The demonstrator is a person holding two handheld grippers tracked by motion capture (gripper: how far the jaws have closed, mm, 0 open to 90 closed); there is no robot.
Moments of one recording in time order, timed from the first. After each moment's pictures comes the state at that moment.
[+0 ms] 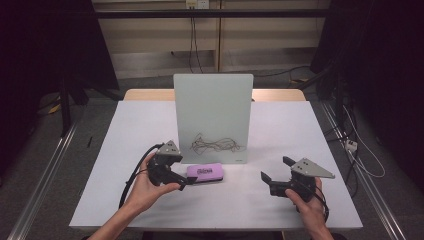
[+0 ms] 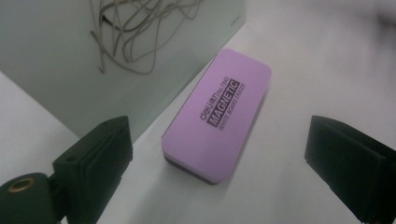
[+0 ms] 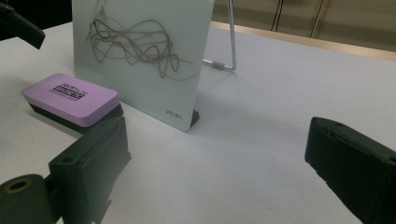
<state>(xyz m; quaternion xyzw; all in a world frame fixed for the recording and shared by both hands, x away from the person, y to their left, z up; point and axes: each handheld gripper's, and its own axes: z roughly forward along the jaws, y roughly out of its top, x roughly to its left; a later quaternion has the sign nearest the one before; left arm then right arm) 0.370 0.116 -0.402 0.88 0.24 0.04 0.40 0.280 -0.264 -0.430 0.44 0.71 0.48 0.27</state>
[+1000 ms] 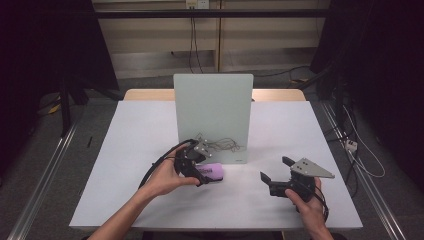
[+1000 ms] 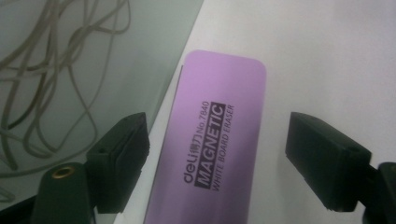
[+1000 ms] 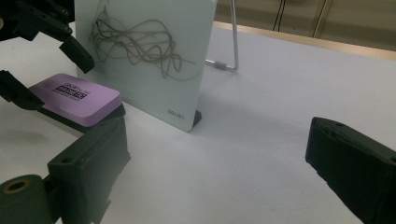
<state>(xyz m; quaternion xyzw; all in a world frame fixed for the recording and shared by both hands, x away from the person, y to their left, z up) 0.395 0.052 -0.409 0.95 0.11 0.02 0.28 0.280 -0.264 -0.430 0.44 0.71 0.49 0.27</state>
